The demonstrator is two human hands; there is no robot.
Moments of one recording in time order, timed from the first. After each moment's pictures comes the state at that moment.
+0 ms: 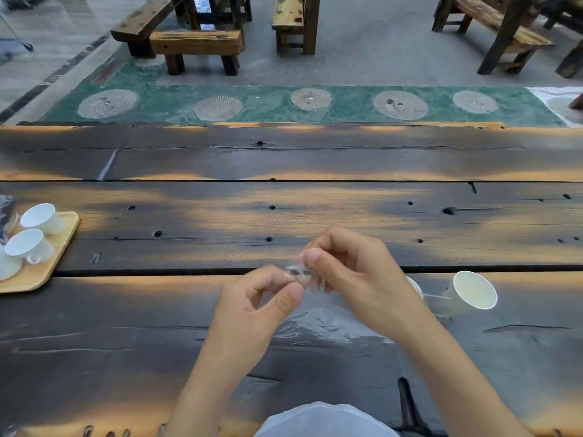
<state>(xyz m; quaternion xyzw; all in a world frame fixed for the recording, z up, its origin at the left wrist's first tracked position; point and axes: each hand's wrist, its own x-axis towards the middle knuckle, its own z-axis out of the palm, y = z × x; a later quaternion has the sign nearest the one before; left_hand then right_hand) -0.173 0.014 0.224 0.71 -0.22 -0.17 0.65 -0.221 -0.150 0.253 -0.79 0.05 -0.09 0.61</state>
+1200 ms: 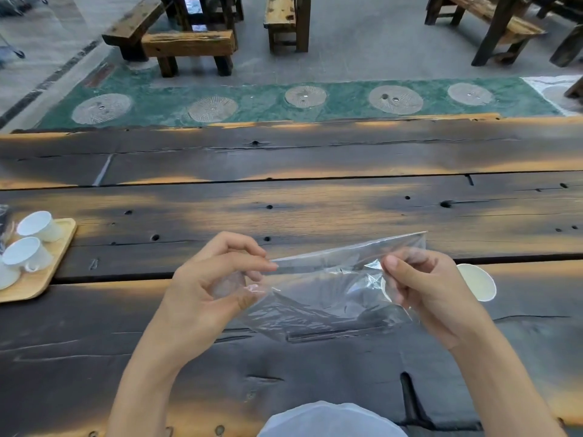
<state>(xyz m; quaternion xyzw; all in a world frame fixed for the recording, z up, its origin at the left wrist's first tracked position) -0.133 0.048 0.240 0.74 -0.38 -0.10 0.55 -0.268 -0.222 0.202 -0.59 0.19 -0.09 0.78</state>
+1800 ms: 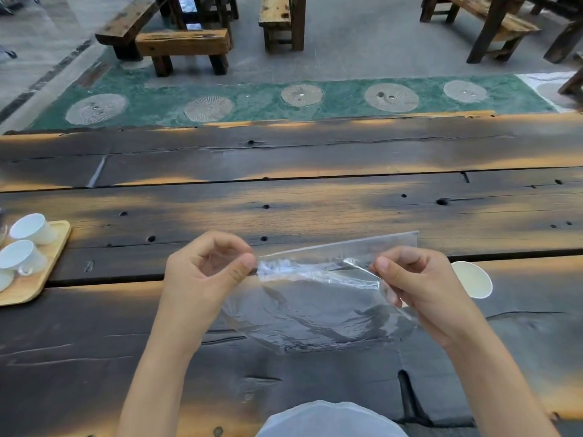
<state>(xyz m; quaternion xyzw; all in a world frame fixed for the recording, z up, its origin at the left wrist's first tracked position) -0.129 0.032 0.231 0.74 -0.22 -0.10 0.63 -0.266 -0.219 0.206 -0.63 0.20 -0.10 0.75</state>
